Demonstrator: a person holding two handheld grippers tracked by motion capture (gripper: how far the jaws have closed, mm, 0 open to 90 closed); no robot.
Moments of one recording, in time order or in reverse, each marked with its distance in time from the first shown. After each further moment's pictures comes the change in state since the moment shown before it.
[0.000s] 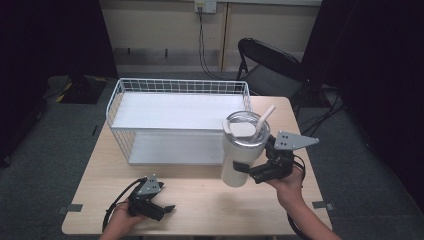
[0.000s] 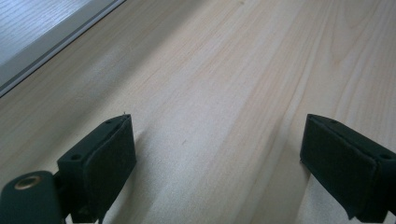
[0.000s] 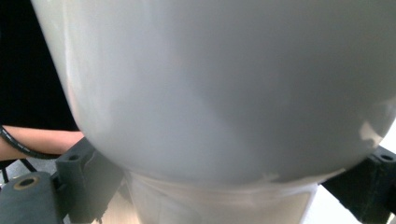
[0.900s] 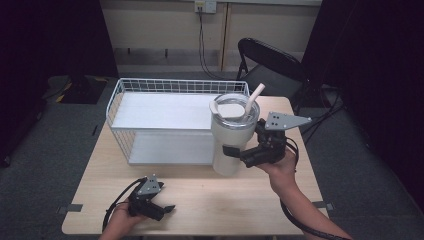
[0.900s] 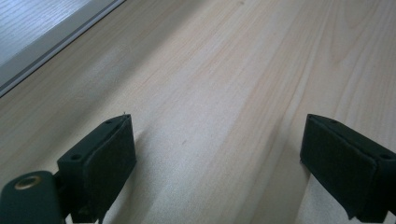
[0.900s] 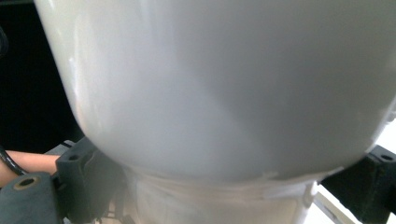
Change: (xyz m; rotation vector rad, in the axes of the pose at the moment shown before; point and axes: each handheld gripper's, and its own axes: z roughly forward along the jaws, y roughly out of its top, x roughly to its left) left arm 0.000 0.000 0.000 0.000 0.000 0.000; right arm -0.002 0.048 0.023 0.008 0.025 0.002
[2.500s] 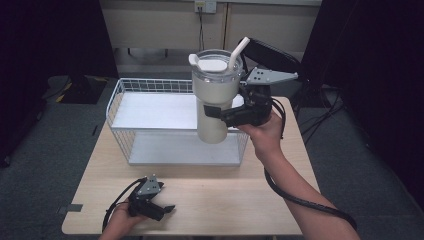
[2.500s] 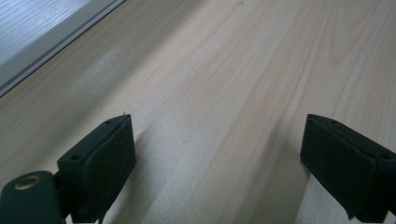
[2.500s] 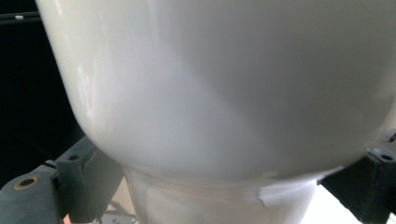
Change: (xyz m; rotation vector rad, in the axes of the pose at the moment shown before) left arm 0.000 0.000 0.000 0.001 0.000 0.002; right arm -0.015 0.085 0.040 -0.009 -0.061 0.008
